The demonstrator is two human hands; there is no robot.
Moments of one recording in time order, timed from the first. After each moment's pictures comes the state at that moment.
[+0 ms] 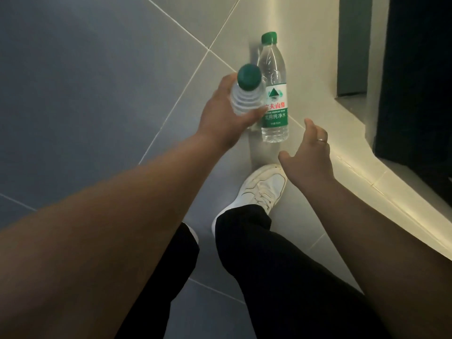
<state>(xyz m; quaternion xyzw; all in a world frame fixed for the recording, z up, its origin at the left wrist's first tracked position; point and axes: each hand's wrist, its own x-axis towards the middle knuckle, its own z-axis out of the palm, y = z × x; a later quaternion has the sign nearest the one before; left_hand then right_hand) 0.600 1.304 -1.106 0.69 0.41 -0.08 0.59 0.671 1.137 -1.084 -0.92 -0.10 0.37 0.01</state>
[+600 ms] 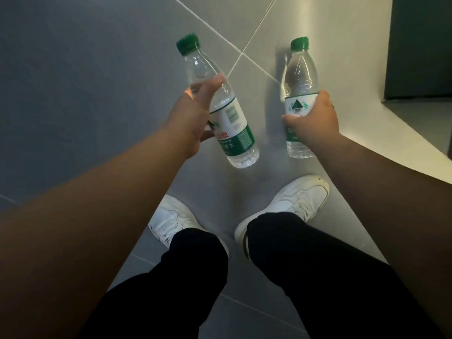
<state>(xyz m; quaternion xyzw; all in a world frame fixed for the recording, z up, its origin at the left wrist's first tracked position) 0.551 1.397 -1.132 0.39 0.59 -0.12 0.70 0.692 1.220 -1.176 -0.91 0.00 0.38 0.15</state>
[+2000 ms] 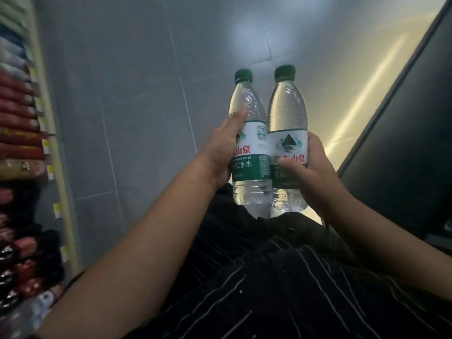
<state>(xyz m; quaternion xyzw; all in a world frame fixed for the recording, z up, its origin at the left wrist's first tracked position) 0.387 1.320 -0.396 0.19 0.56 0.25 0.77 0.554 1.259 -0.406 -0.60 -0.35 0.65 0.32</state>
